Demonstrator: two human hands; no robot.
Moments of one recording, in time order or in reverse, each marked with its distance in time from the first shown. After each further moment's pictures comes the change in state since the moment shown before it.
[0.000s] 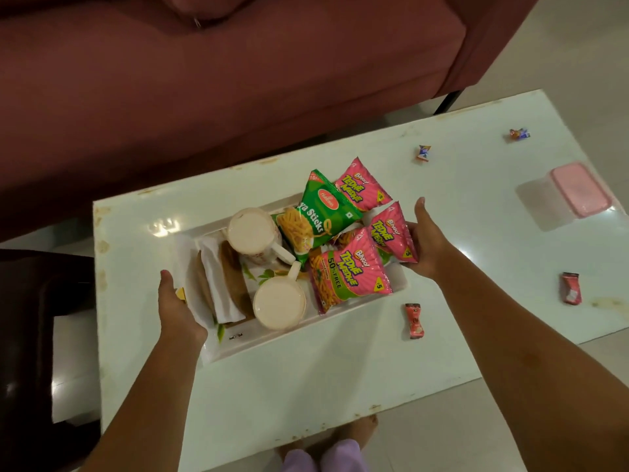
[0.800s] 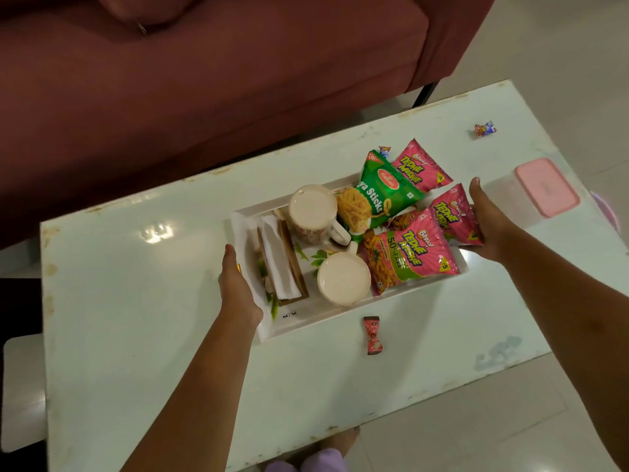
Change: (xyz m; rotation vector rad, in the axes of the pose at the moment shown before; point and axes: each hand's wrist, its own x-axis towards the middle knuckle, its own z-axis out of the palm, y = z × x) left_hand -0.034 -0.080 0.153 0.126 -0.104 -0.032; right_hand -0.005 -0.071 -0.168 -0.151 0.199 -0.077
